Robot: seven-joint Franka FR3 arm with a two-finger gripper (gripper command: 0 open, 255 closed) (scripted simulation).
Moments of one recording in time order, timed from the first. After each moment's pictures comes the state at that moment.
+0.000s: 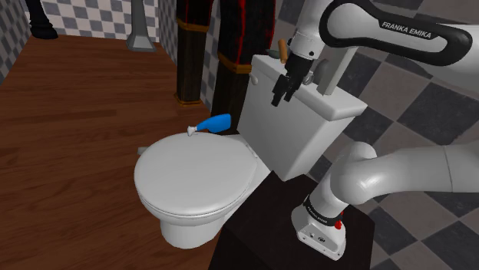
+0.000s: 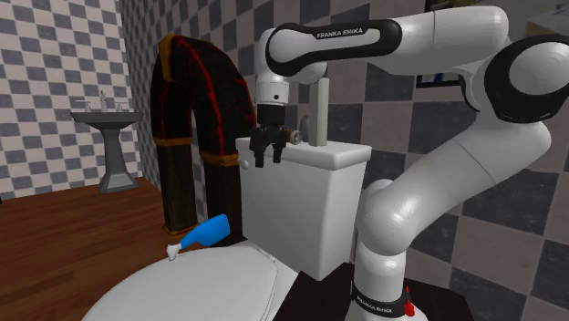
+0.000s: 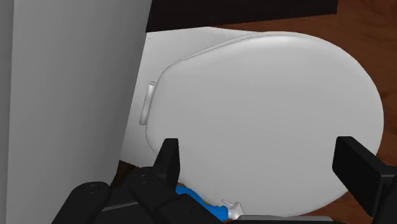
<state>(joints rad) 0.00 -0.83 -0.07 -2.45 0.02 1.64 0.01</state>
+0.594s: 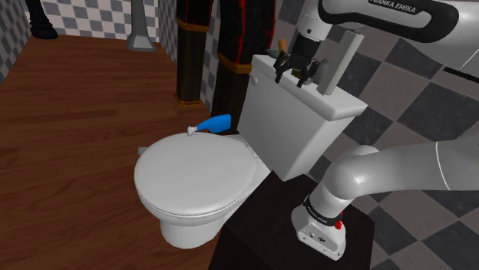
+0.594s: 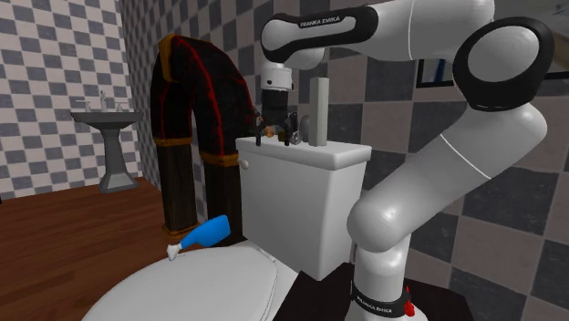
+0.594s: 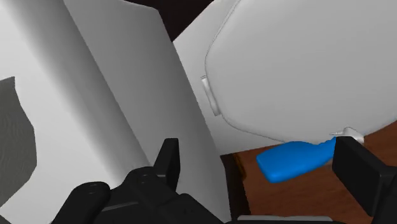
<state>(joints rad) -0.23 -0.72 -0.03 -2.27 0.01 1.60 0.47</state>
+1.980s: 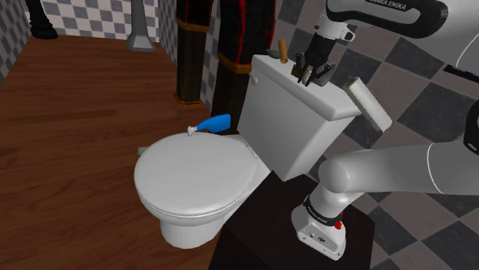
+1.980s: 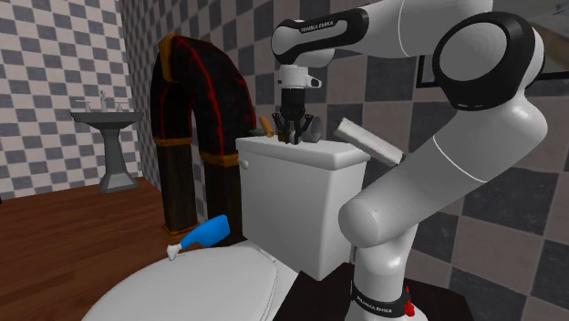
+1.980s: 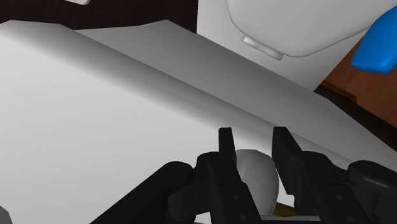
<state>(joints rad) -0.48 -0.70 -0.01 -2.24 -0.02 1.59 0.98</state>
